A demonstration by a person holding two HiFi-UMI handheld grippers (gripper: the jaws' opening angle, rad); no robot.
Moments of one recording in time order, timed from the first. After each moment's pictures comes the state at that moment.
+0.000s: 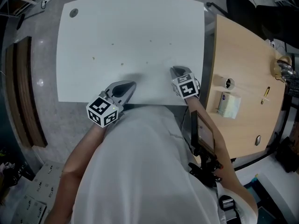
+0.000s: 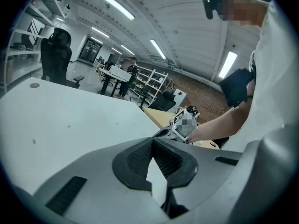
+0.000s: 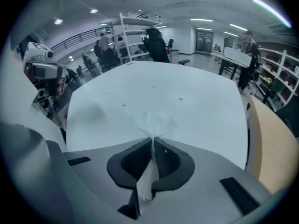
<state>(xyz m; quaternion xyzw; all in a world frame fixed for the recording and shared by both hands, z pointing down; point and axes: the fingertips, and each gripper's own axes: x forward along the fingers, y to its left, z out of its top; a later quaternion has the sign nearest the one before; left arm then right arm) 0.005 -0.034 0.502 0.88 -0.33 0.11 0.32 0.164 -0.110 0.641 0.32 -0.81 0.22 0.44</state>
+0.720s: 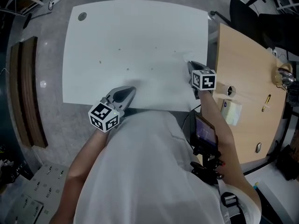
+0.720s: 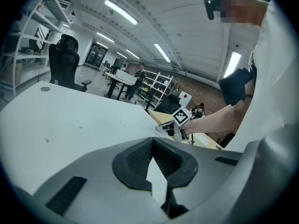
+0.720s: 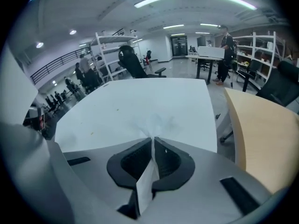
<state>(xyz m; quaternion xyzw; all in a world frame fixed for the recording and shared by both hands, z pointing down) -0.017 -0.030 0.497 0.87 -0.37 0.10 0.32 0.222 -0.188 0.621 0.43 -0.79 0.28 0.35</state>
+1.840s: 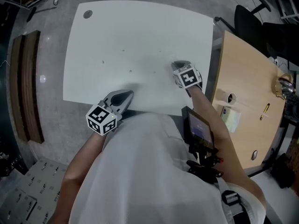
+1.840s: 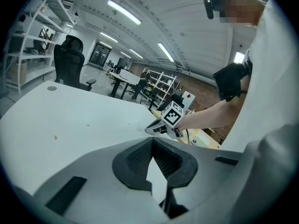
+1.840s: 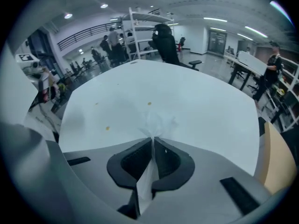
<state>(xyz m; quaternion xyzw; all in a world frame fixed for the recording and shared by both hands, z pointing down) -0.034 -0.022 0.497 0.86 -0.39 0.10 0.33 0.119 -0.182 0.642 0.27 -0.82 0.20 0.47</state>
